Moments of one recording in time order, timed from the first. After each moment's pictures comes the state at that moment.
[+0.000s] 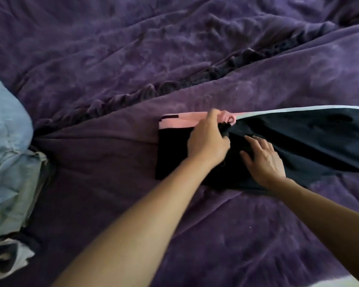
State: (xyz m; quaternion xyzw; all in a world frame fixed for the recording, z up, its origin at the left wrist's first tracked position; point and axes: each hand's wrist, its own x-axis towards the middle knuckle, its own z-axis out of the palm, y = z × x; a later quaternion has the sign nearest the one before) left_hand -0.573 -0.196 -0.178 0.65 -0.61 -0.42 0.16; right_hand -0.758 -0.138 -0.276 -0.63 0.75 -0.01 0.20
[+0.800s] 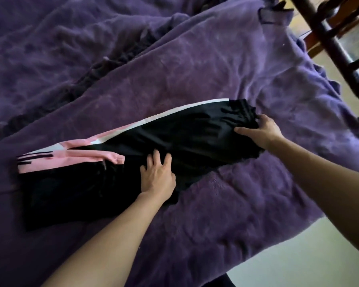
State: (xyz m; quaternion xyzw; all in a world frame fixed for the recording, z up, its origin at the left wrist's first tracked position) left_hand -0.821 -0.134 -0.286 0.56 -0.78 -0.22 -0.17; right_hand -1.126 -0.147 -0.249 -0.26 0.88 -0.12 0.38
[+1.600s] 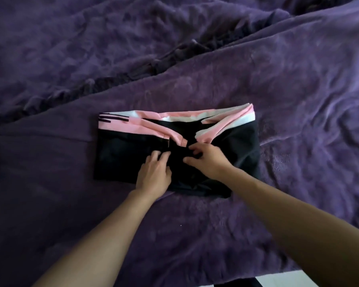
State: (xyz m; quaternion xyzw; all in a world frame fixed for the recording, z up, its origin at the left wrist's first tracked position) left_hand -0.656 -0.125 -0.265 0.66 -0.69 -0.30 -0.06; right_hand -0.841 -0.158 -0.252 -0.57 0.65 -0.02 0.50
